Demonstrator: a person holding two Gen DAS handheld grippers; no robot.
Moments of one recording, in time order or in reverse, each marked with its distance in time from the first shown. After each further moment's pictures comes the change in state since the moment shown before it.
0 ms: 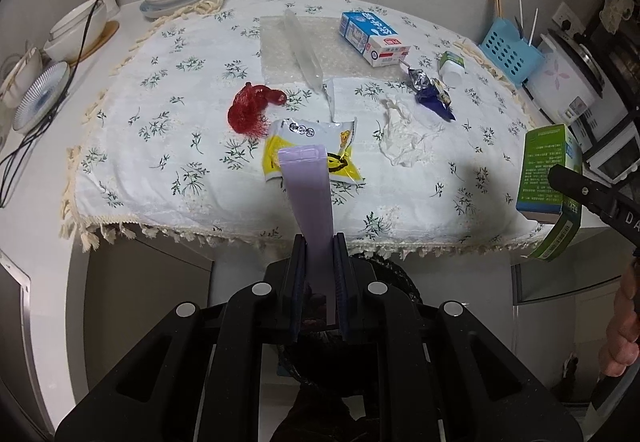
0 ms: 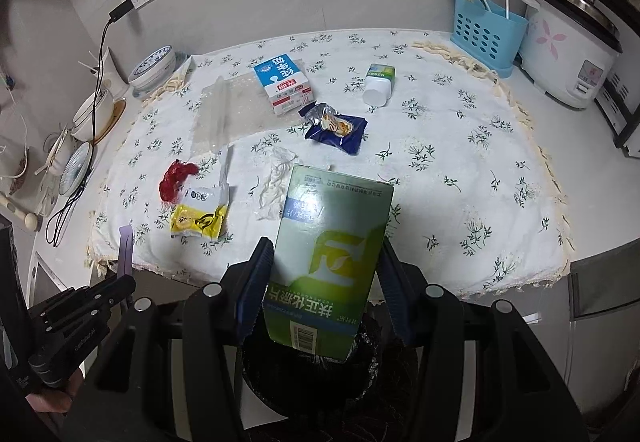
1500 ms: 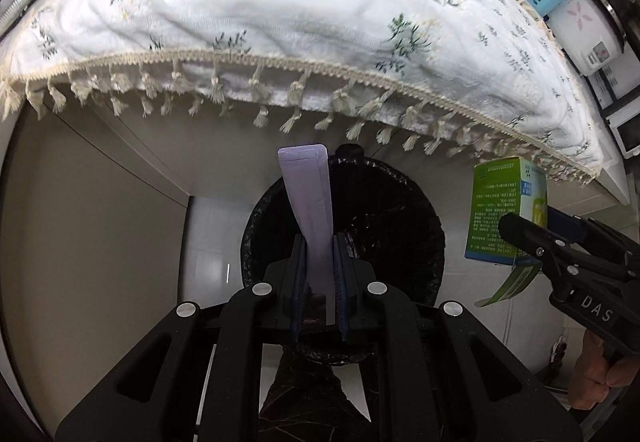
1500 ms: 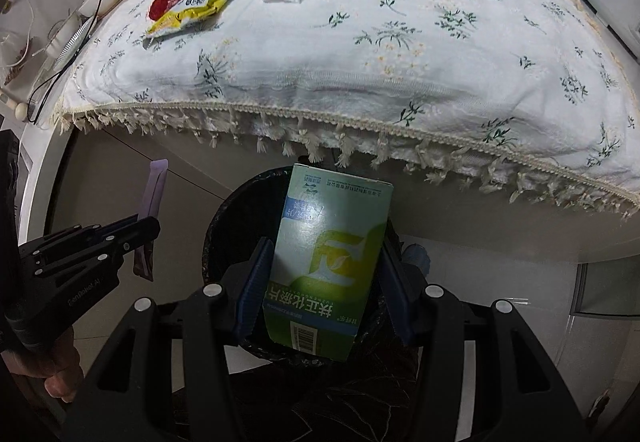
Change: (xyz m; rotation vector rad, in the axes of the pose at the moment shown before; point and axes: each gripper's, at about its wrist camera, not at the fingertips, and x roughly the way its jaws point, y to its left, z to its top) left arm 0.109 -0.006 -0.113 -0.054 0.161 -0.025; right arm 0.117 0.003 -0.138 -0.162 0.246 0.044
